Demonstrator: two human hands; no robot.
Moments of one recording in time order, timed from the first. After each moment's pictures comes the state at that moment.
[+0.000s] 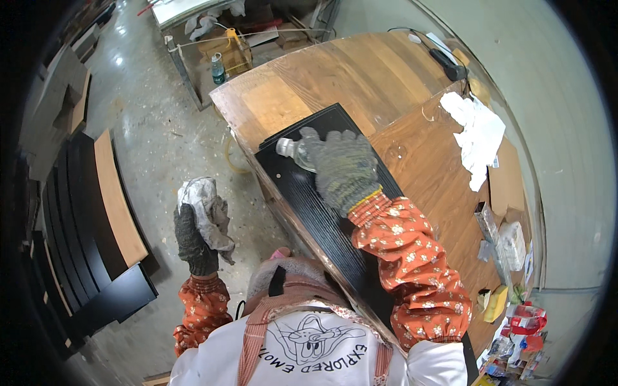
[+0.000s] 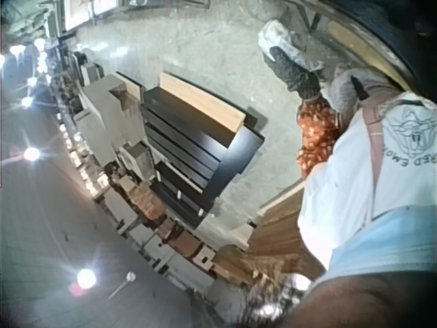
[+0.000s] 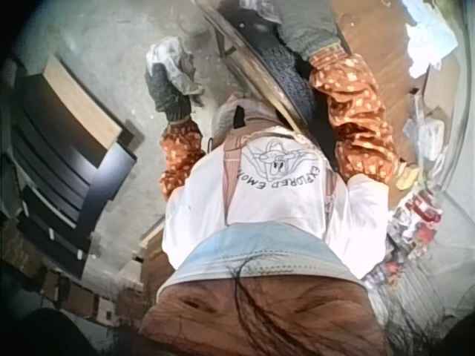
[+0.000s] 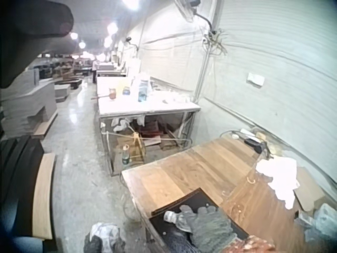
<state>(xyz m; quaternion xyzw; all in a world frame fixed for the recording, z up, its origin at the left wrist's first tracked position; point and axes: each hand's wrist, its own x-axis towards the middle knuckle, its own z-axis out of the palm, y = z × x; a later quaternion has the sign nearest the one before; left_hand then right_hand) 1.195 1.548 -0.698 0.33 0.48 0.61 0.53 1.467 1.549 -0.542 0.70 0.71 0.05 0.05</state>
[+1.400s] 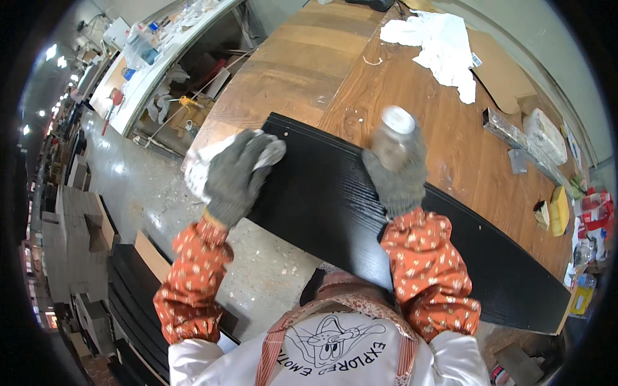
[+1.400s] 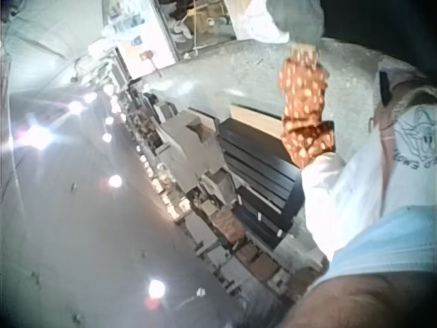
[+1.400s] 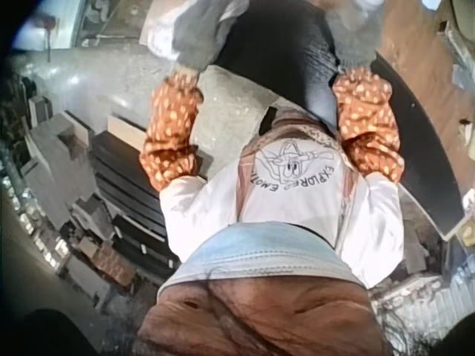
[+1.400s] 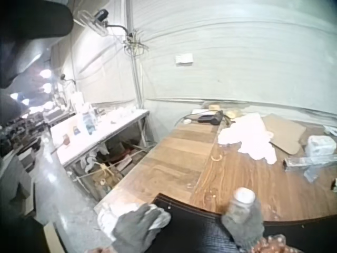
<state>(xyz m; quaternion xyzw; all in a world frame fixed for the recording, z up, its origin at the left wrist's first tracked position) 1.384 1.623 -0.552 0.96 0.12 0.24 0.05 1.585 1.418 -0.604 0.75 0.34 0.14 -0.55</state>
